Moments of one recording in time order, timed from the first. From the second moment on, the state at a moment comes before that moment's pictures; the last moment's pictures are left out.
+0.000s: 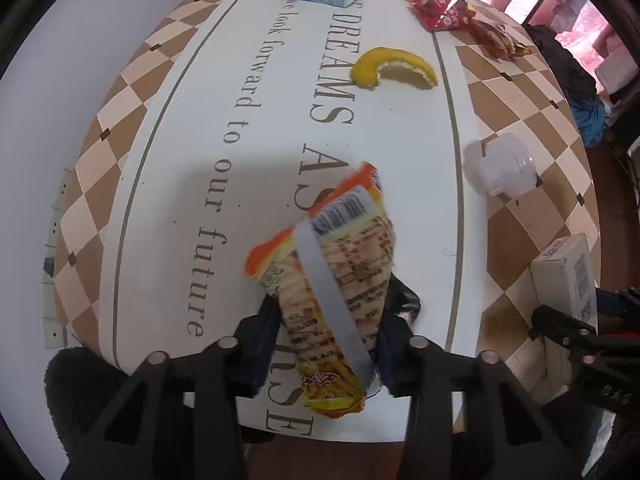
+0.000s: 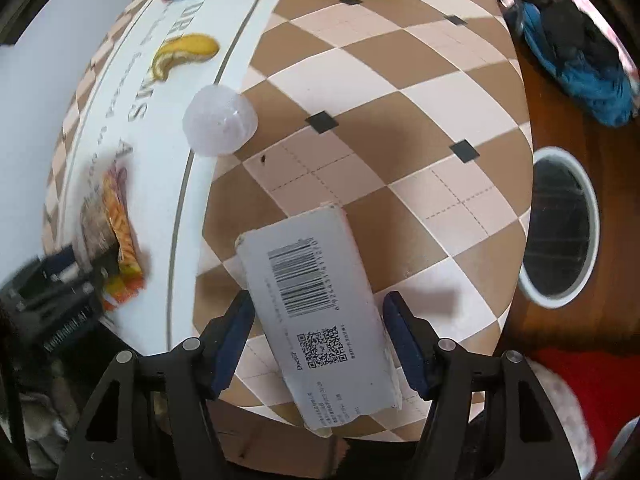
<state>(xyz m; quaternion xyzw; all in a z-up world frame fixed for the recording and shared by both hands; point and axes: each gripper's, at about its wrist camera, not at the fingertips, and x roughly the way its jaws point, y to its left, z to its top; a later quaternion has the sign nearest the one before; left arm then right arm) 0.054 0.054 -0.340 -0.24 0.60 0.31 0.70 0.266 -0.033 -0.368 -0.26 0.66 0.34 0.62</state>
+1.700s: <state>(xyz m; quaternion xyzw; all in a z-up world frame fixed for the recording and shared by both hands) 0.461 -0.166 -0.330 -0.11 0.63 0.06 0.77 0.546 -0.383 -0.419 0.11 0.67 0.10 0.73</state>
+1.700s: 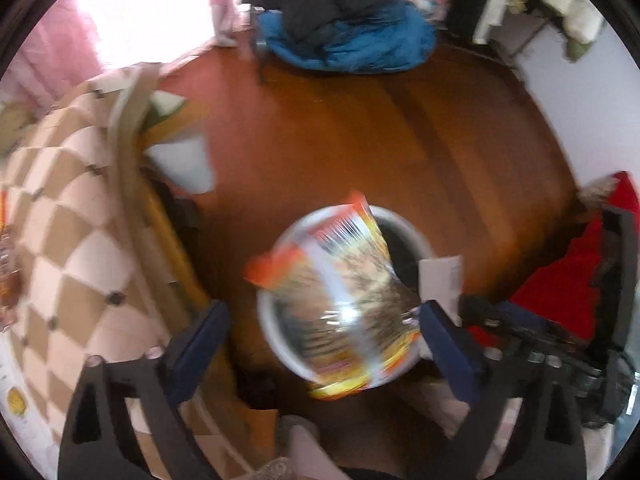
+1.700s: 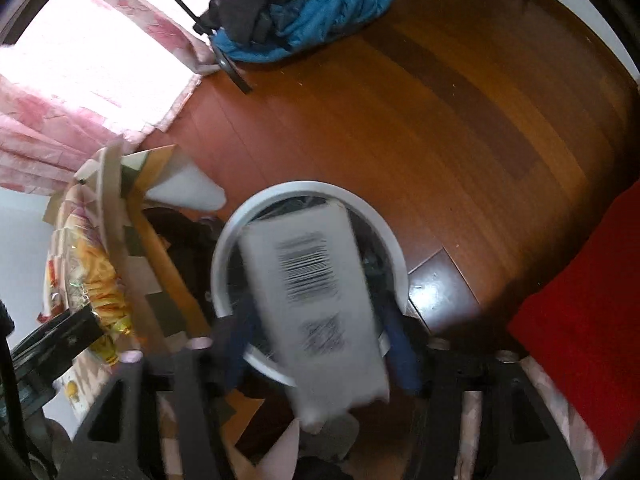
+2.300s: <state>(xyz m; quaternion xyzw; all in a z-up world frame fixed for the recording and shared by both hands) 0.417 -0.169 -0.330 -0.04 0.61 0.12 0.78 0.501 -0.375 -0.434 0.02 0.68 0.04 0.73</state>
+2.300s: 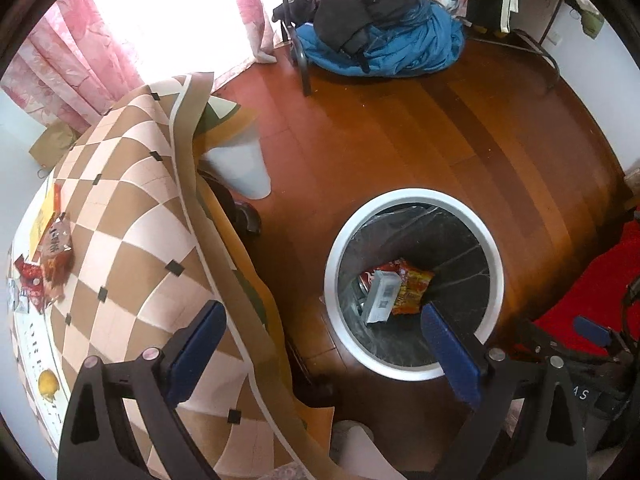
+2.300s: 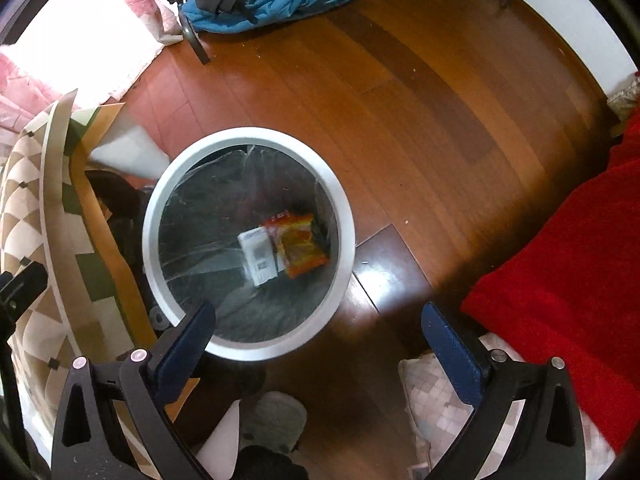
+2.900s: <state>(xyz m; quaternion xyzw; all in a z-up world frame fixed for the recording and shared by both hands) 0.357 -0.155 -0.217 -0.05 0.52 0.14 0.84 0.457 -0.359 -0.292 0.02 0.60 0.05 0.80</state>
